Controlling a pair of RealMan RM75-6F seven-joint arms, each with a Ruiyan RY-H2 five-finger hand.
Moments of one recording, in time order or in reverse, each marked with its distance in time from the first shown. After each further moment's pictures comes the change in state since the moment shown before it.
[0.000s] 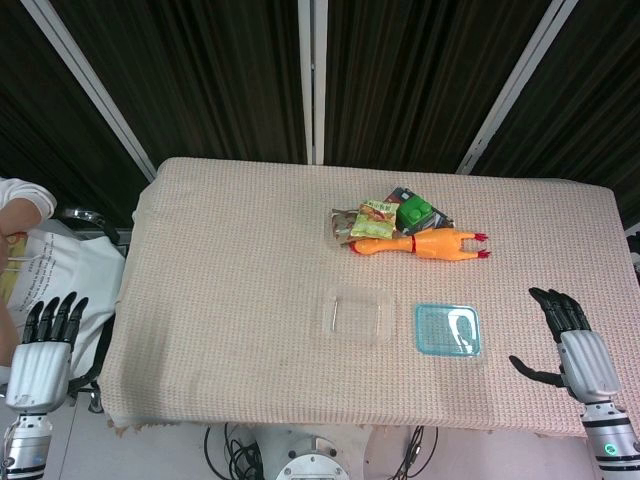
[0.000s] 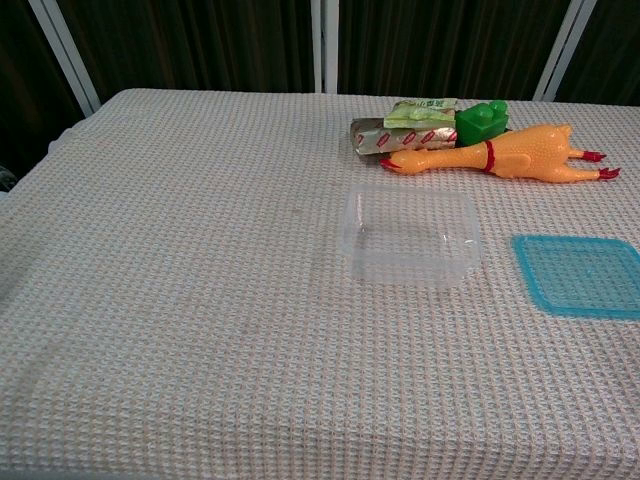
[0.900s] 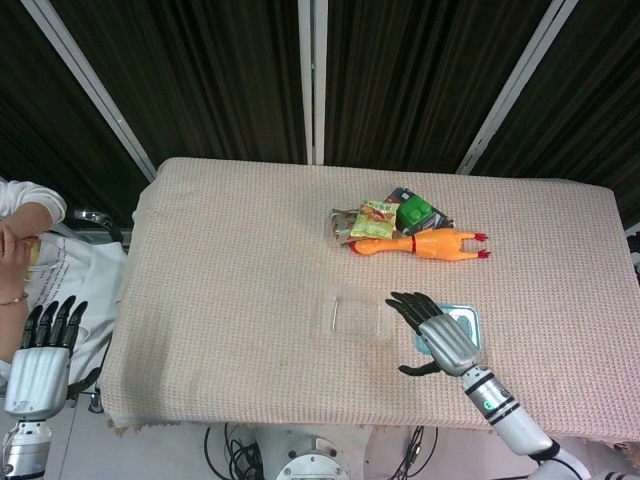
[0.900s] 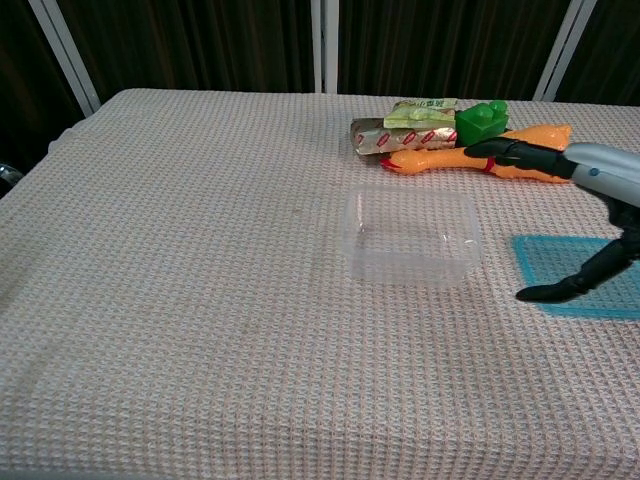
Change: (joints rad) left arm 0.021 -0.007 0.011 0.008 0.033 0.031 -0.016; right arm 0.315 -0.314 0.052 0.025 -0.011 -0.407 -0.171
